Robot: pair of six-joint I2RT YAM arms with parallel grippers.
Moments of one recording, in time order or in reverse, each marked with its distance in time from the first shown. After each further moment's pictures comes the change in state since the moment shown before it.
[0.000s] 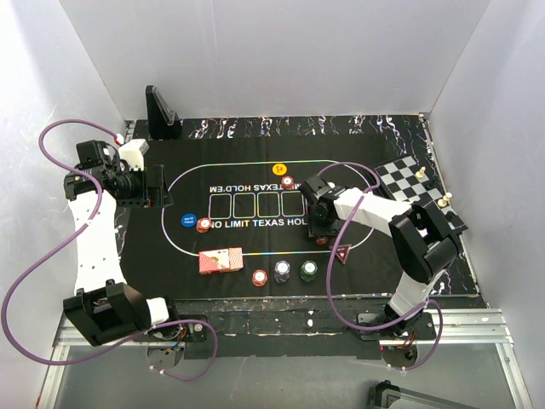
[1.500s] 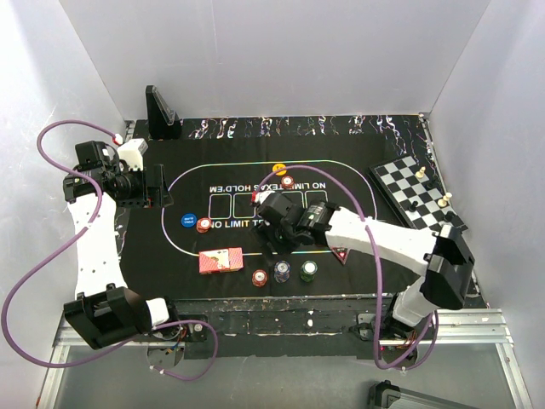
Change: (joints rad) left arm 0.000 -0.018 -0.002 0.002 0.005 -0.021; right arm 0.418 -0.188 0.220 -0.107 -0.082 -0.167
